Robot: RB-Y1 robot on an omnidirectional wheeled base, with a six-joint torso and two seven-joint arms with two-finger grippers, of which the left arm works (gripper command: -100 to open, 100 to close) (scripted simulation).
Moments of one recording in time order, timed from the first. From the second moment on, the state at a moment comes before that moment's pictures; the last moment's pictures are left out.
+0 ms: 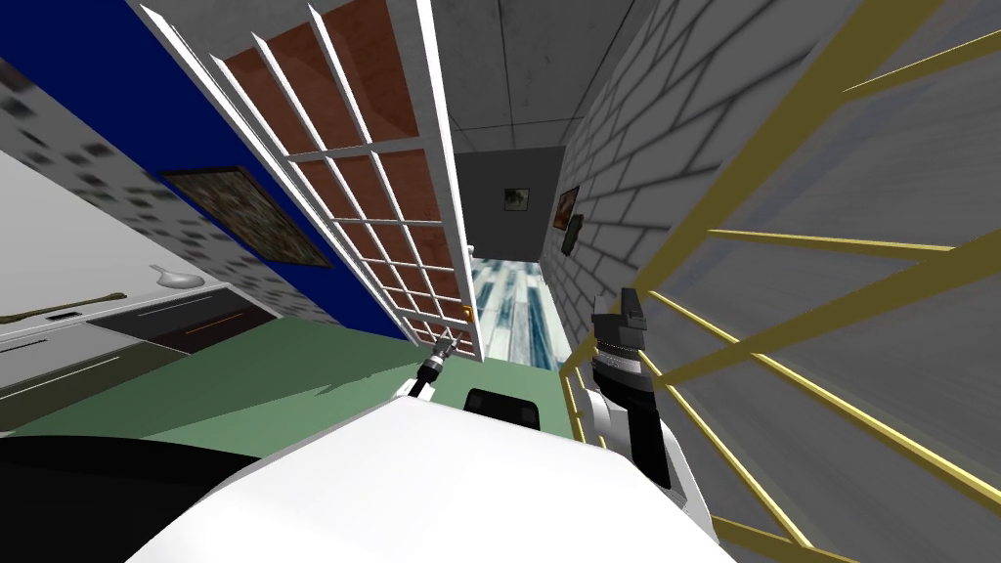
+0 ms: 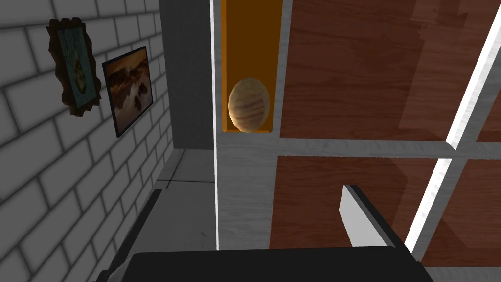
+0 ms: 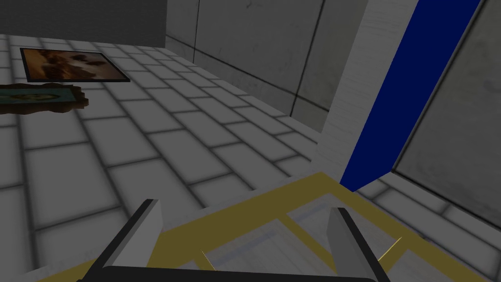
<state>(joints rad) 0.03 0.15 0.28 -0.74 -0.44 -0.92 -1.09</state>
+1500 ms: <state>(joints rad) 0.06 0.21 0.35 -0.69 -0.40 -0.98 -1.10</state>
